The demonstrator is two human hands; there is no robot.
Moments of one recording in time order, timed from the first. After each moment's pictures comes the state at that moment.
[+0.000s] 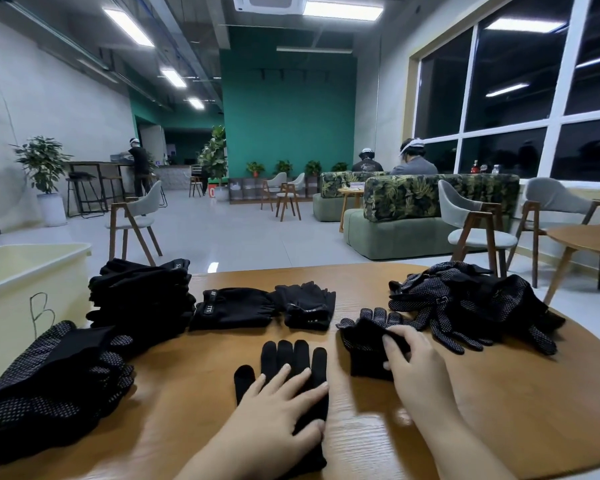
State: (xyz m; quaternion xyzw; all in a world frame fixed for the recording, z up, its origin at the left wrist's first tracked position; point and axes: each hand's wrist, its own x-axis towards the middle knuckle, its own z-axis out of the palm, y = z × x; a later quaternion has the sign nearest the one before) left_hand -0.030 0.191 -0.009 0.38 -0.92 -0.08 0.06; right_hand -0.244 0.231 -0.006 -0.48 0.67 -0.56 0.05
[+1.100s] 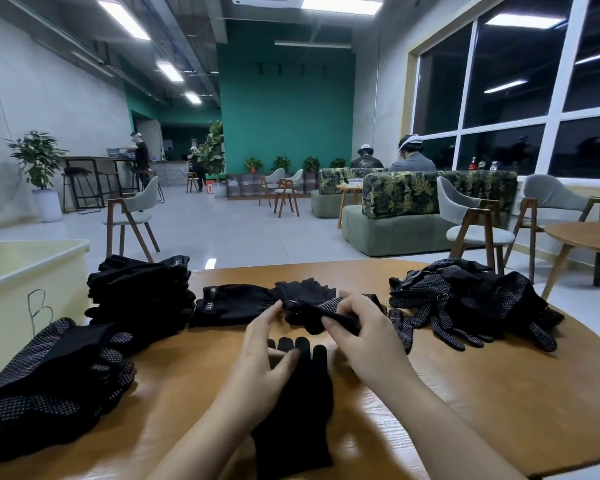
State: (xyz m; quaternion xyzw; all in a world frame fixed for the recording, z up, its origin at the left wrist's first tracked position) left_hand -0.027 0.168 0.009 0.36 -0.77 -0.30 0.42; right_hand -0.197 0.208 0.033 -0.60 0.58 -0.54 0.06
